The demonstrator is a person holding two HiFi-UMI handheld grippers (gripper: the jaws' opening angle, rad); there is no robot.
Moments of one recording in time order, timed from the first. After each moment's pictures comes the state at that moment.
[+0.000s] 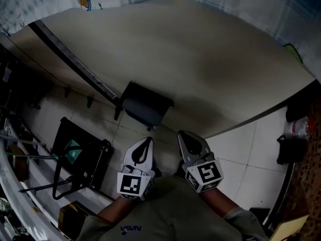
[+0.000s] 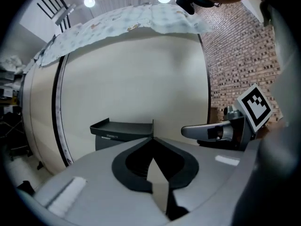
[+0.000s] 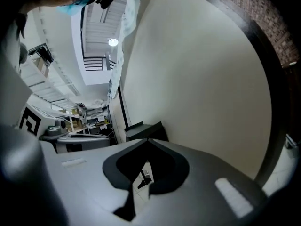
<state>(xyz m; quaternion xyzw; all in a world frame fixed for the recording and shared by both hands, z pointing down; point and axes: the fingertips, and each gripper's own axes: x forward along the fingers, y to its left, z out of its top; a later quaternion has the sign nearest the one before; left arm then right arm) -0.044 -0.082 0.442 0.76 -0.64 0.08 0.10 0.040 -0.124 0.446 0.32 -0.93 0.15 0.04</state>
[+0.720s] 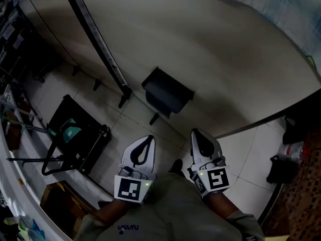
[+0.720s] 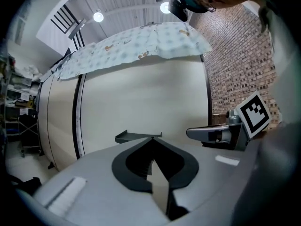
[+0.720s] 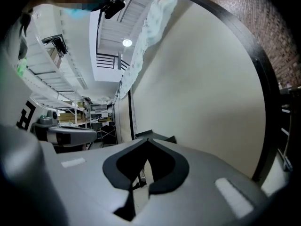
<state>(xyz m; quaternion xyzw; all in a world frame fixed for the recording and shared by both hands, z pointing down) -0.071 -0.017 0.395 0.72 -0.69 0.05 0.07 0.032 -0.087 0.407 0.32 -0.94 0.08 0.04</state>
